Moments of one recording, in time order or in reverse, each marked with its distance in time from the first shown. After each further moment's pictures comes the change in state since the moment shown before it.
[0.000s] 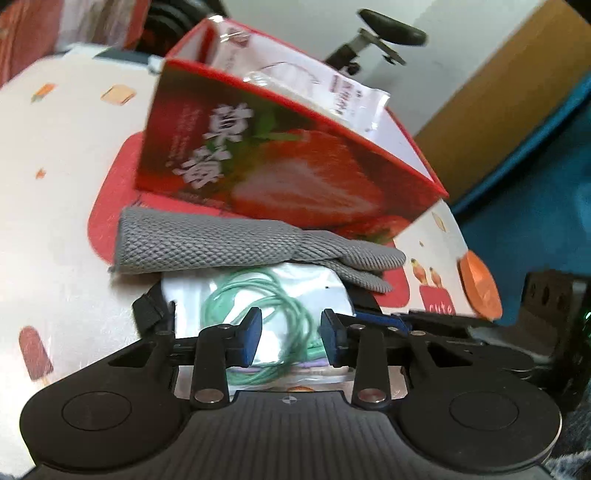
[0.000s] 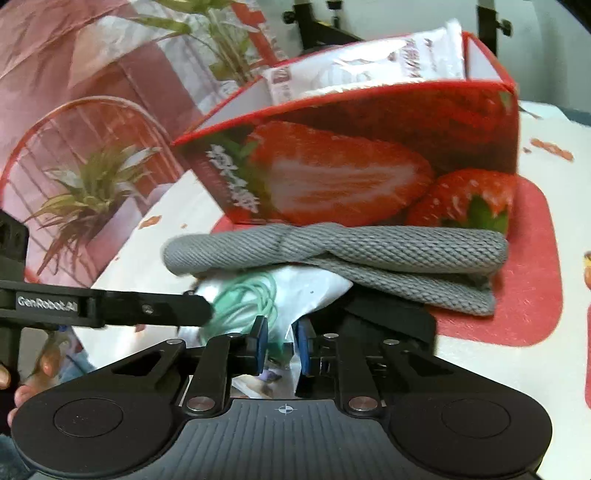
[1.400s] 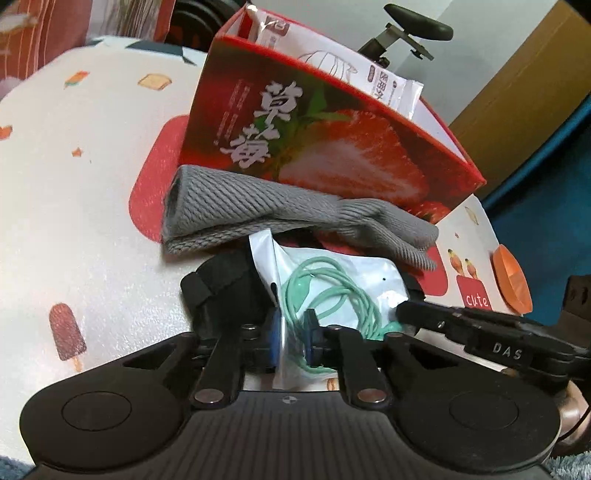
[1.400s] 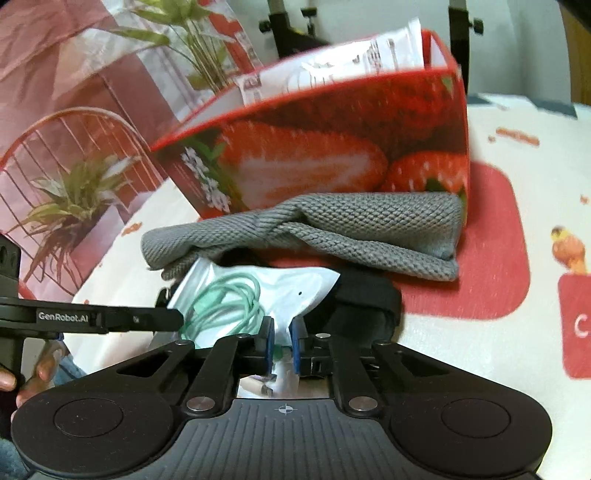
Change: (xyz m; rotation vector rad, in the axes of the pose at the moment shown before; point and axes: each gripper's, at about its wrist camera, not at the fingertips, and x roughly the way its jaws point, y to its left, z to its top) left arm 0.000 0.020 -0.018 -0.029 0.012 0.094; right arm -0.012 -0.012 -0.017 0.041 -0.020 -0.041
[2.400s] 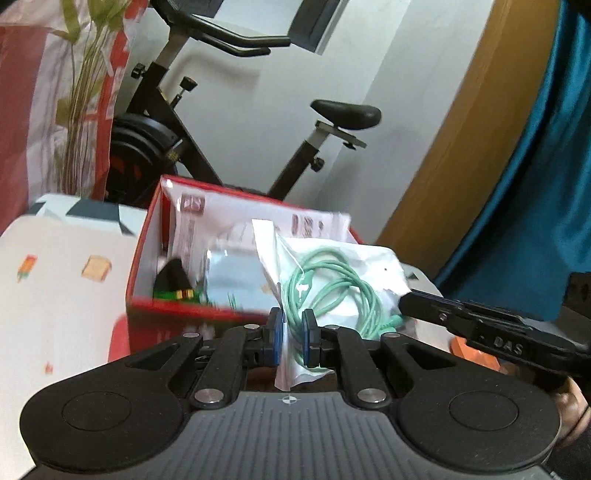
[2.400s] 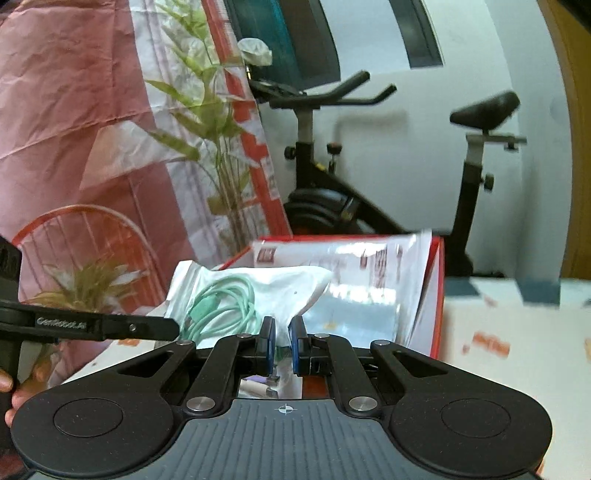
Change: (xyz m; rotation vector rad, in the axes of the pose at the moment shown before) left arm -0.033 -0.060 0.111 0.178 -0.303 -0.084; right arm -0.073 0.021 0.097 -0.186 -0.364 -0.038
